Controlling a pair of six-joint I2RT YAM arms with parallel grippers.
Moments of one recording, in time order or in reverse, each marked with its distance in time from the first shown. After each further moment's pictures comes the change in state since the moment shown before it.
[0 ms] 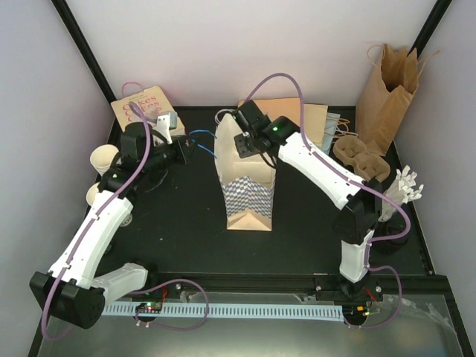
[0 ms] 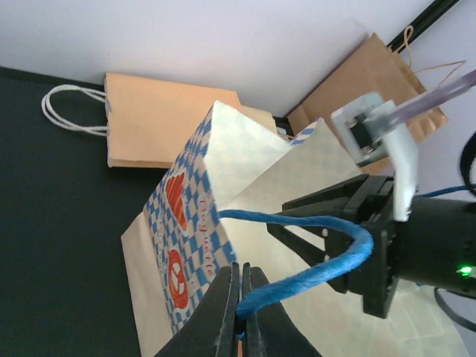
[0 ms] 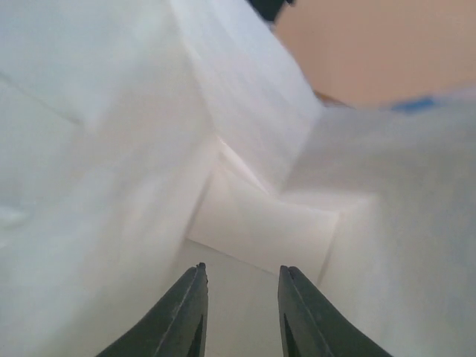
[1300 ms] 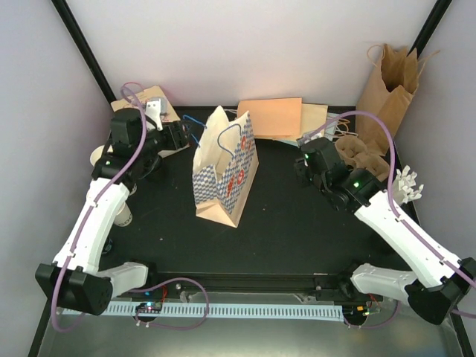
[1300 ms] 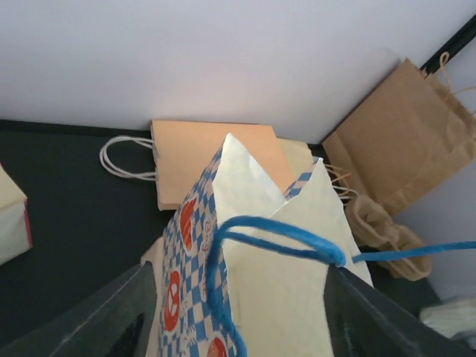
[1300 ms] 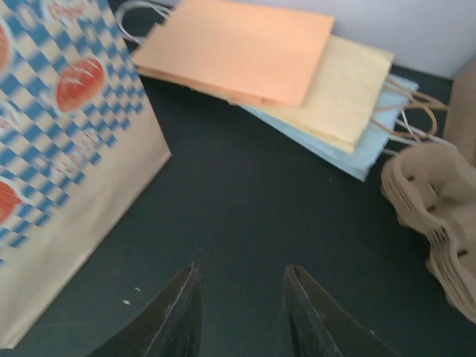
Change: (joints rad) left arm 0.118 0.098 0.129 -0.010 0.019 0.129; right arm -0.064 -0.755 -0.648 0.163 0.126 -0.111
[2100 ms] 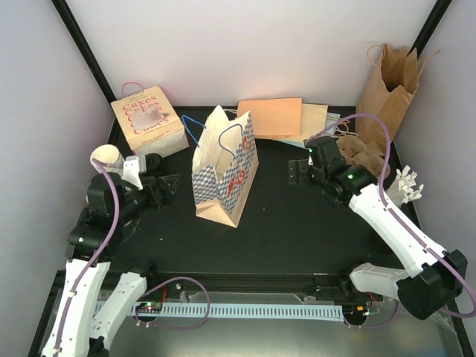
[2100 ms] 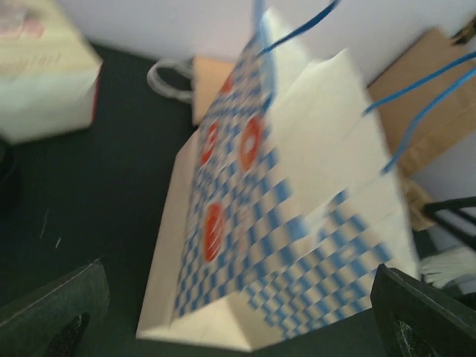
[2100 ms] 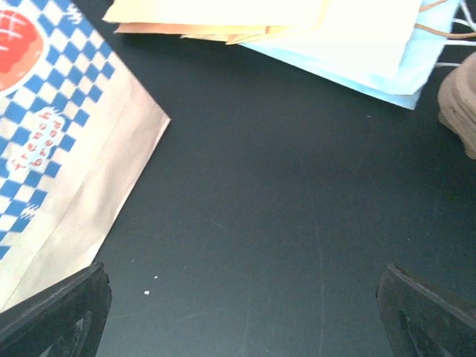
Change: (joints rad) left arm 0.001 -0.577 -0.275 -0.316 -0.073 -0.051; right arm -0.183 0.037 -0.155 0.082 -0.232 0.106
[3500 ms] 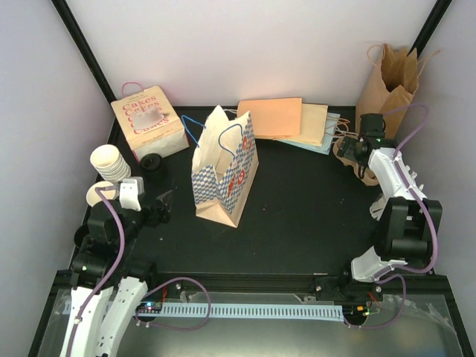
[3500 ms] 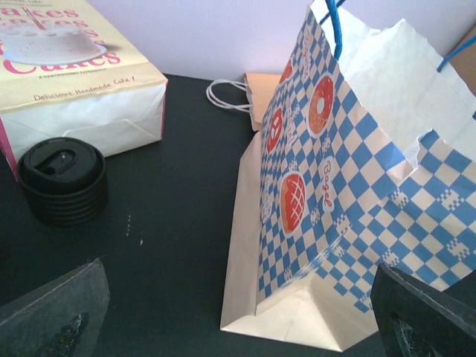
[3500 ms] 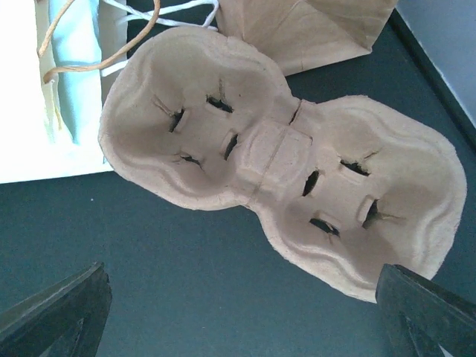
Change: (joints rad) left arm -0.001 -0.264 -0.224 -0.046 -0.165 0.146; right arm -0.585 0.384 0.133 0.088 0.024 0.026
